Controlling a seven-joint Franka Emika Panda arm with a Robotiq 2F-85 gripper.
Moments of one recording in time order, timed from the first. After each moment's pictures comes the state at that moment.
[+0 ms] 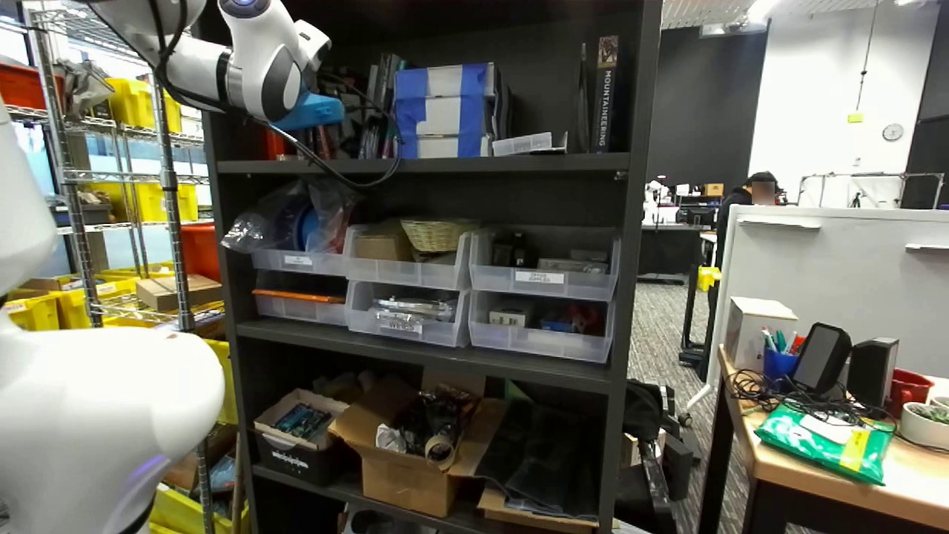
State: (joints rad) arm 0.79 -0.28 -0.15 -2.06 0.14 3.09 -0.39
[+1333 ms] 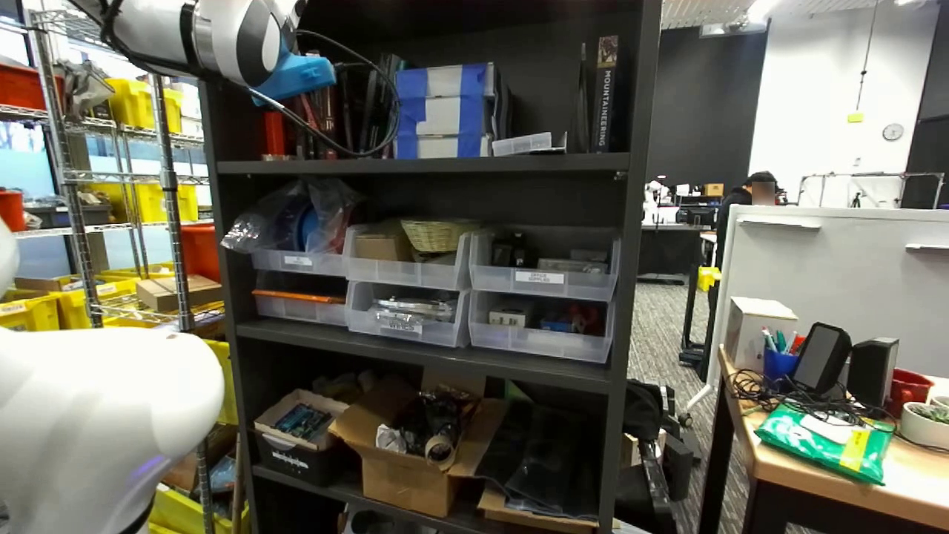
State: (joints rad) arm 0.79 -0.52 -0.15 -2.19 0.05 3.00 -0.46
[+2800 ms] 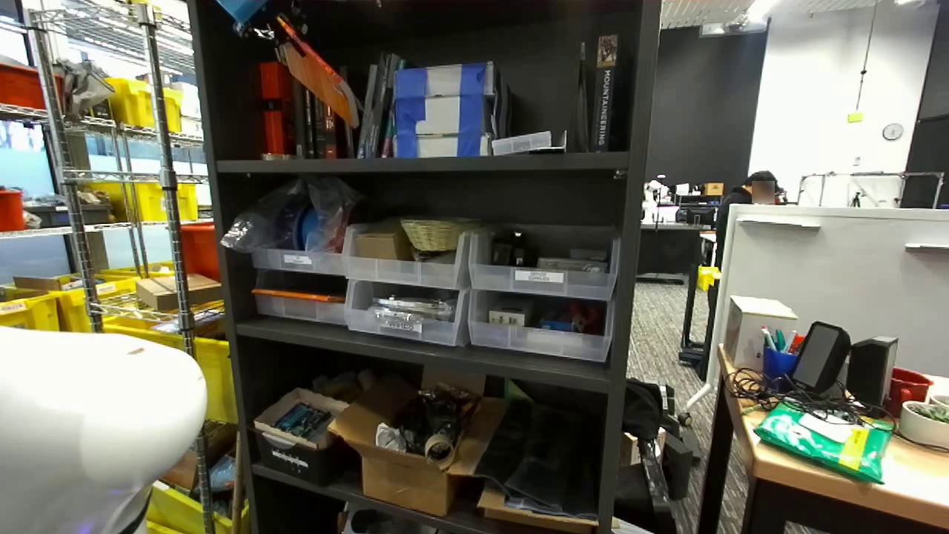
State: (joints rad) arm 0.48 -0.84 0.03 -2.21 -0.21 2.53 -0.62
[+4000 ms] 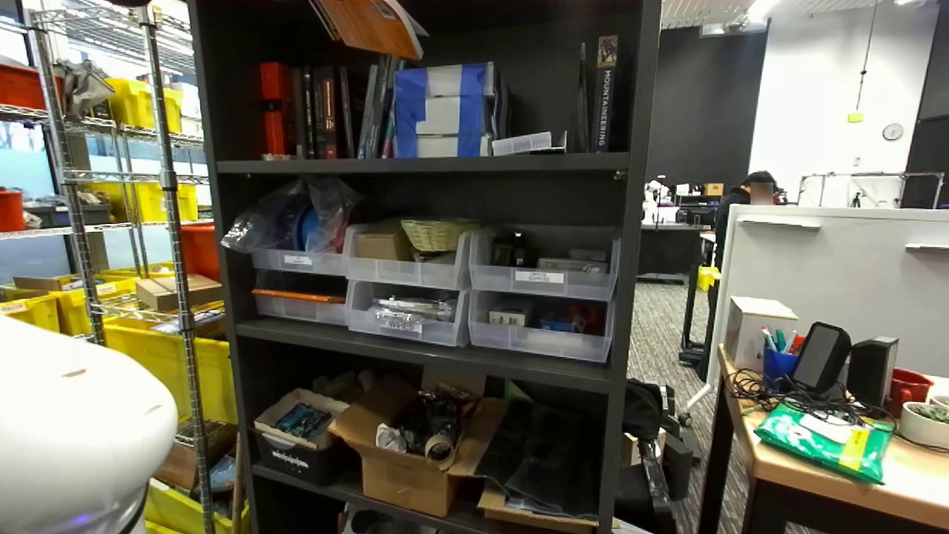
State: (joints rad) arm 0.14 -0.84 0.17 -2.11 -0.53 2.55 -0.64
